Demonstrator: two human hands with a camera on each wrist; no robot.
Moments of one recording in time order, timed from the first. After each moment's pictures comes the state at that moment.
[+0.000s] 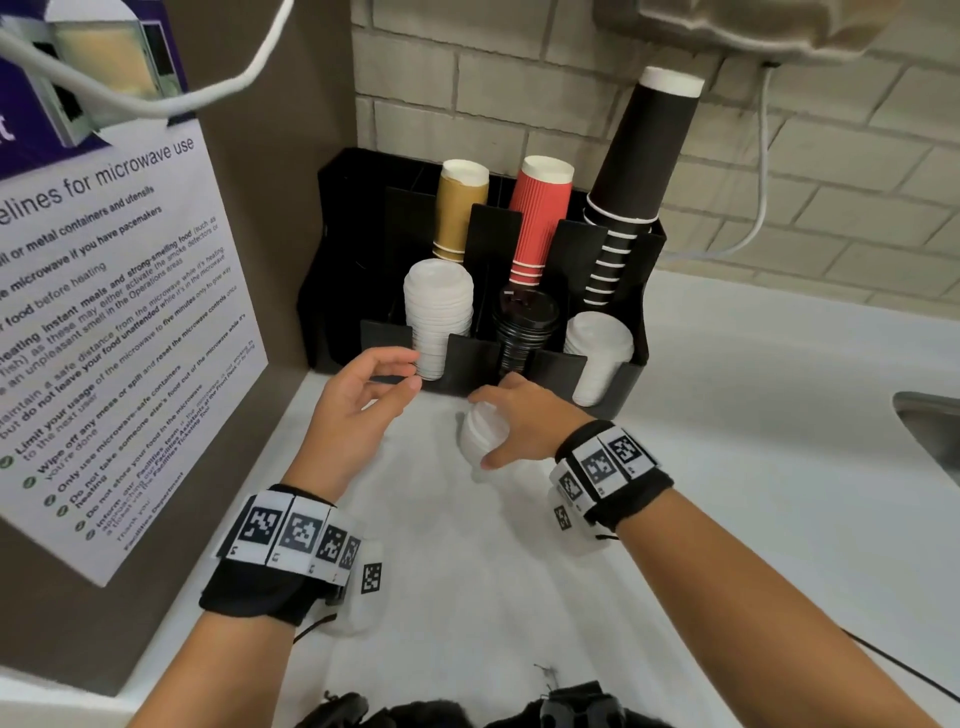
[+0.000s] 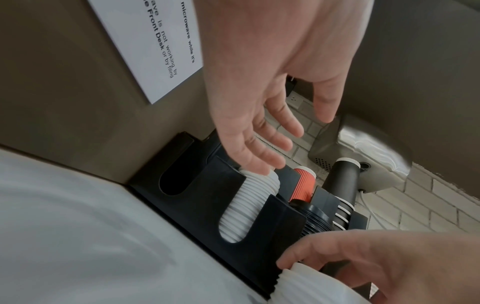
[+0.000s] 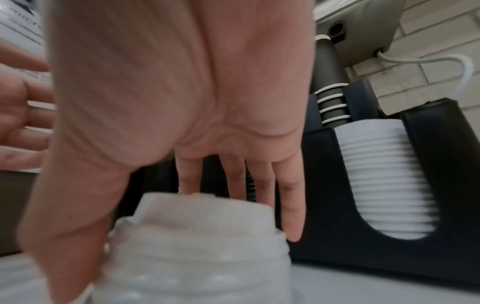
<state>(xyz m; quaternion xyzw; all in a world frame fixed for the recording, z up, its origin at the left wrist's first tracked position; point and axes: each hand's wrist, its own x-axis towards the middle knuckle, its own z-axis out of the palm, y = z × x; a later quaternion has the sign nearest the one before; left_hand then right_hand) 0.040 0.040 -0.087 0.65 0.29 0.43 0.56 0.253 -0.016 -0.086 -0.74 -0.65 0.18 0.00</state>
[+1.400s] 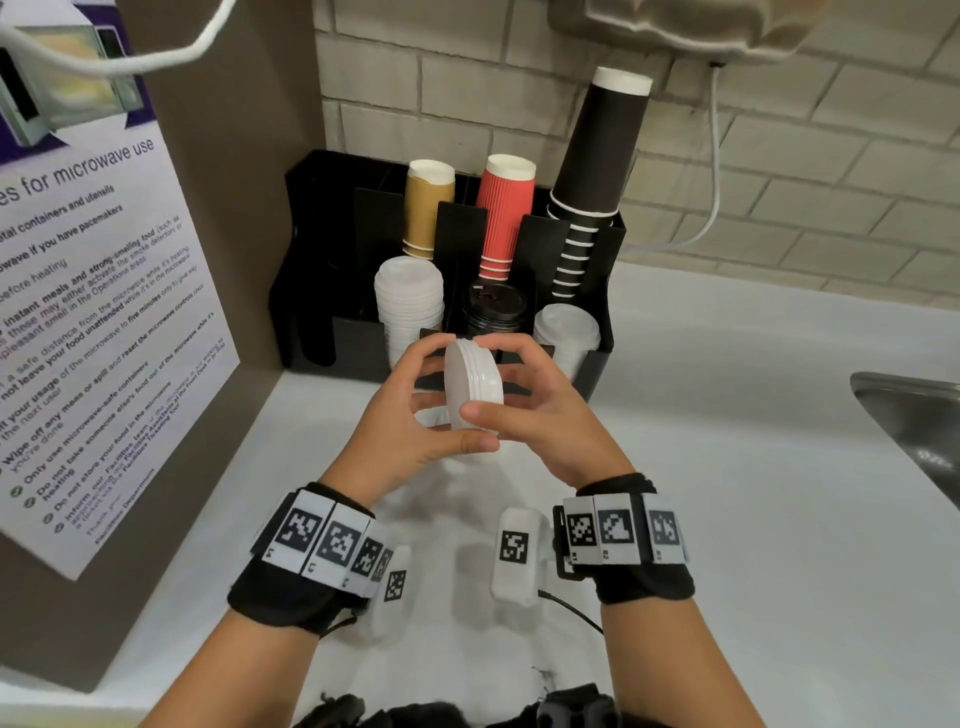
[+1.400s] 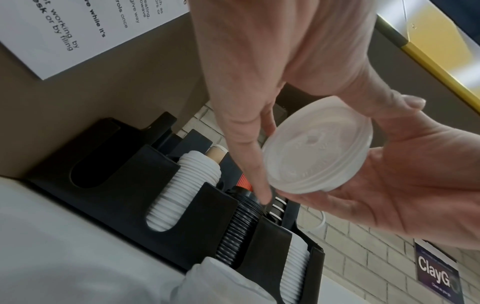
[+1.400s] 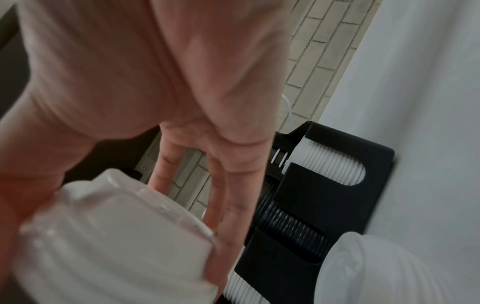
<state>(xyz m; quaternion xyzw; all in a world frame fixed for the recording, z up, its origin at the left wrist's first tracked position) 0.070 -0.011 -0.060 0.70 0.22 0.33 0.59 0.220 -0.097 -0.038 -0.56 -0.48 0.39 0.55</state>
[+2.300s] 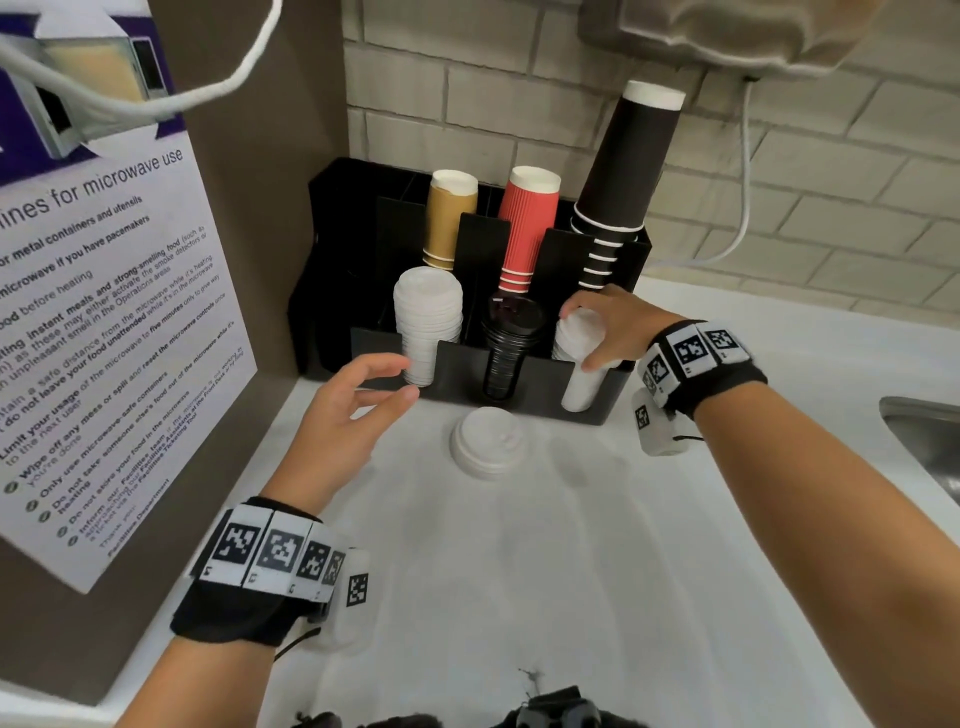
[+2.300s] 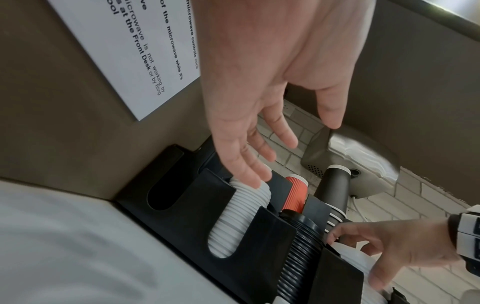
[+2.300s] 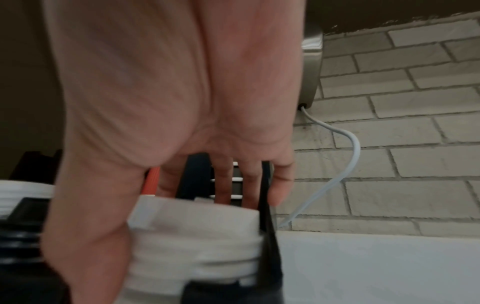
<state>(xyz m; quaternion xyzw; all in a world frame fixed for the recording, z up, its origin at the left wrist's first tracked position) 0.035 0.024 -0.069 0.67 0.33 0.38 0.54 0.360 -0.013 0.006 -0.82 -0.56 0.11 0.01</state>
